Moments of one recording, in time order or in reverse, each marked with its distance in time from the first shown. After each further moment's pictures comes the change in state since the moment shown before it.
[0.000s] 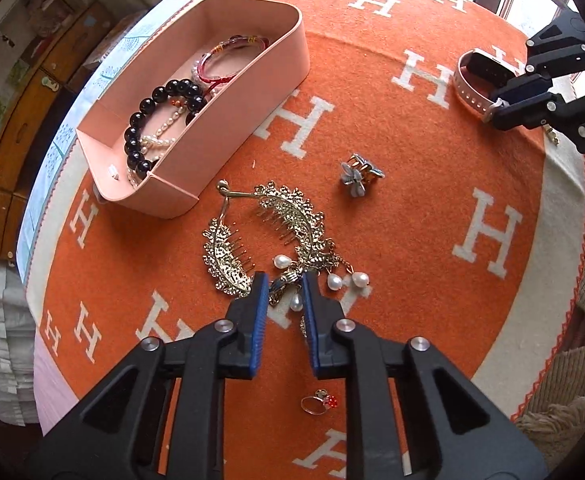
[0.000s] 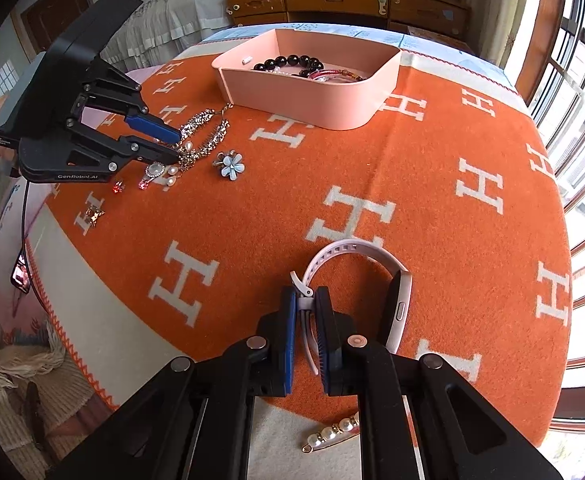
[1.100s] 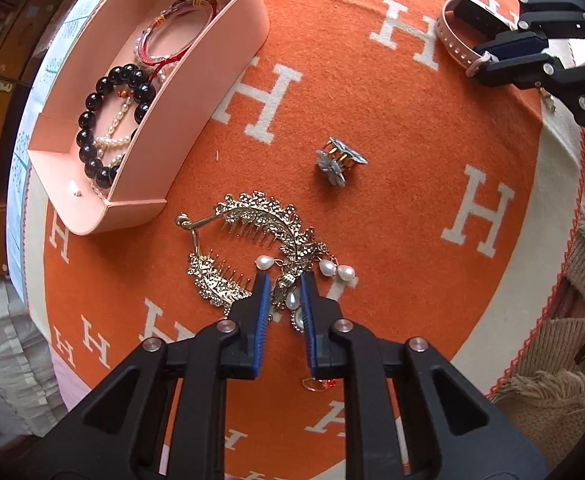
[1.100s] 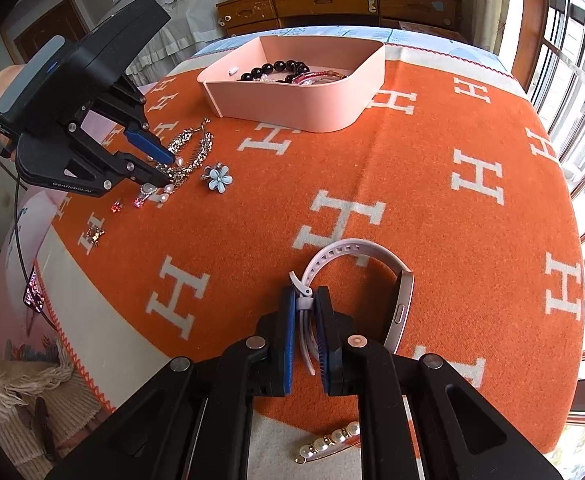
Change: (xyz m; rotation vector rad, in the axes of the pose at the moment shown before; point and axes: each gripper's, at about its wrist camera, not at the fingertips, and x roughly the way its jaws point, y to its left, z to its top) left arm 0.025 0.014 0.057 0.106 0.255 -0.070; right arm 0.003 -0.014 0.000 0.072 -0.026 0.051
